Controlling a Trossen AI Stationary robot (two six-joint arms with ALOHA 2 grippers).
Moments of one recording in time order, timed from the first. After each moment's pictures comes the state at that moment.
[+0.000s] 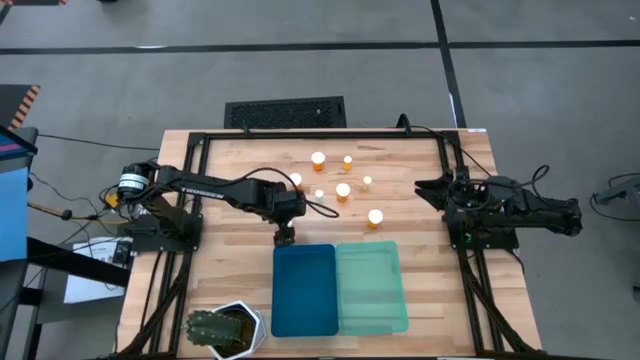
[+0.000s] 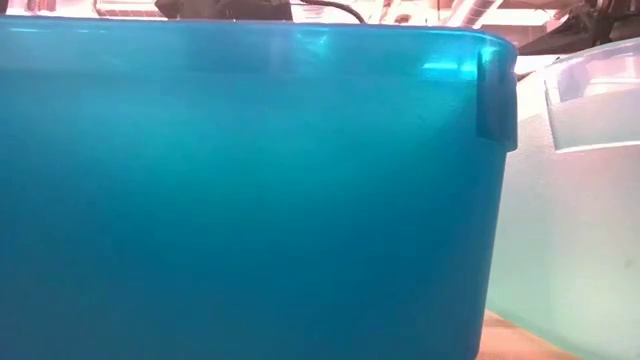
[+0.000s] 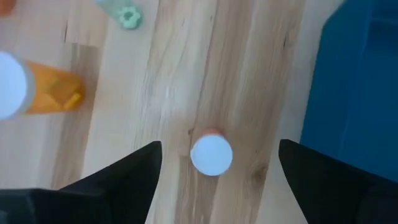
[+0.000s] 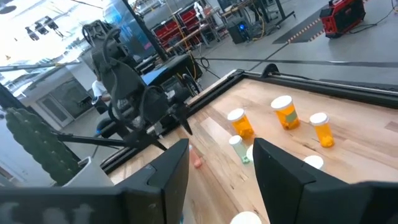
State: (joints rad) left arm 0.01 1.62 1.14 -0.76 -0.09 -0.17; right arm -0.03 0.02 0.31 -0.33 0.26 0.56
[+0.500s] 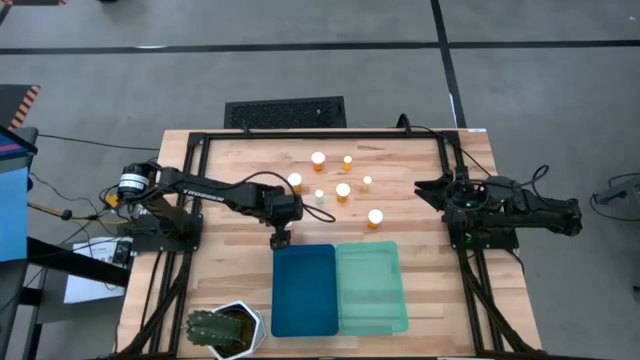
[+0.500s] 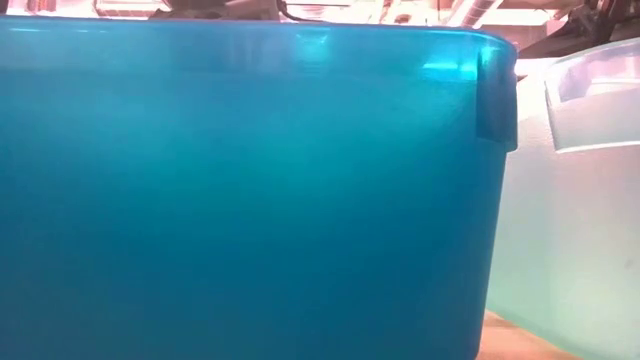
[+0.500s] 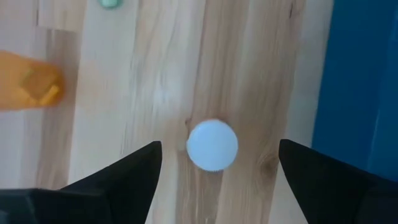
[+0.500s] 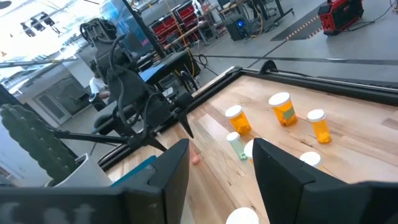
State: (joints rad) left arm 0.01 1.62 1.04 -0.67 -0.08 -0.12; right arm -0.03 0.02 0.31 -0.35 0.26 0.56
